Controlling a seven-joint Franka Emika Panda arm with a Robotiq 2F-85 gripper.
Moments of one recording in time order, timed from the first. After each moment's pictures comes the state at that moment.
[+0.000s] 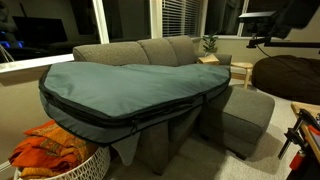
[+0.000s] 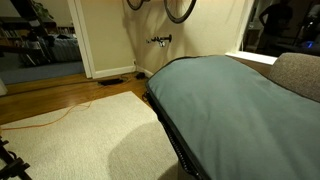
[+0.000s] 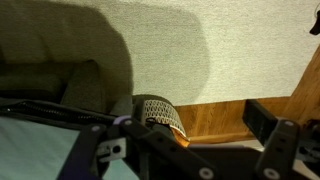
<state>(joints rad) 0.21 -0.74 0.31 -2.79 0.30 2.34 0.36</state>
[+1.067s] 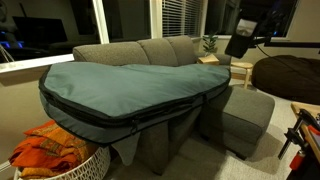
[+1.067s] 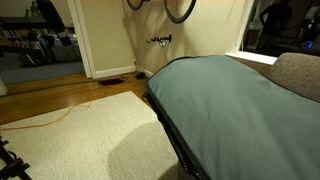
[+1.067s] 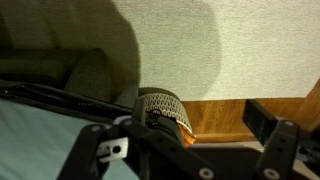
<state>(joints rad) 0.16 -0.54 0.33 -2.73 0.19 2.49 0.38</state>
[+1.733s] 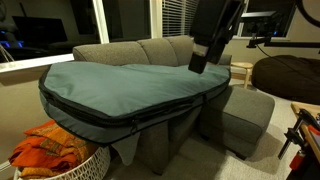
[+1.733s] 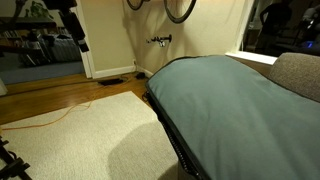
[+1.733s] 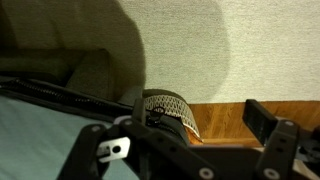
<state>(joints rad) 0.12 -0.32 0.33 -2.60 0.07 2.54 0.46</state>
